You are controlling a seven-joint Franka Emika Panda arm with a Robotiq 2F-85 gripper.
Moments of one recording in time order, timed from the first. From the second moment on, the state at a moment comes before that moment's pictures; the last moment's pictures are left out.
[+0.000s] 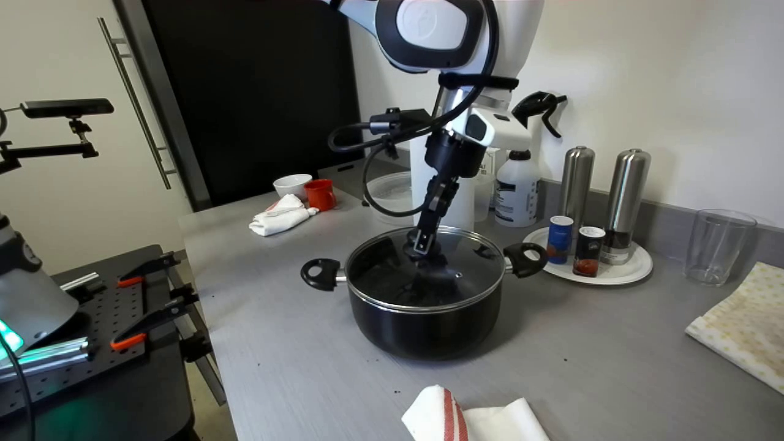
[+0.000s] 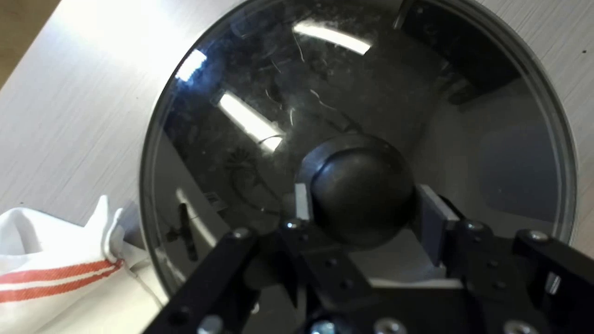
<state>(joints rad) -0.41 0.77 -0.23 -1.40 0.17 1.85 0.29</state>
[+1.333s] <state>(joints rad) -0.24 0.51 -0.21 -1.72 0.08 2.03 0.21</state>
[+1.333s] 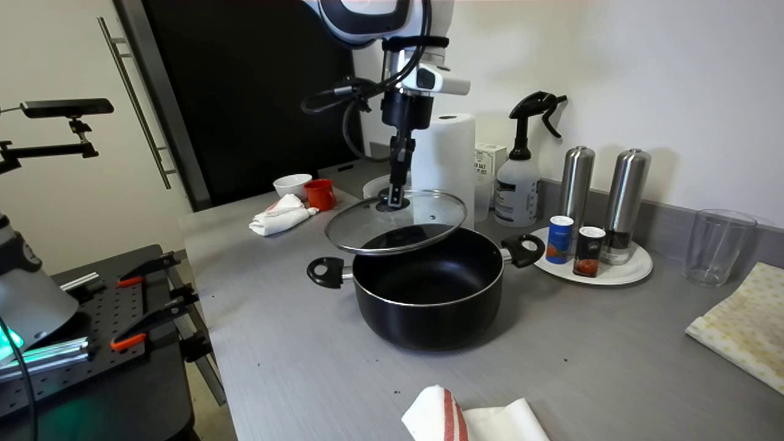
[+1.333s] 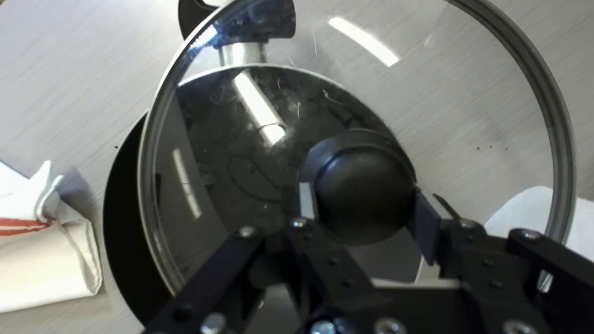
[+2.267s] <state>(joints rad) -0.02 0.34 -0.12 -2.05 -0.25 2.10 0.19</state>
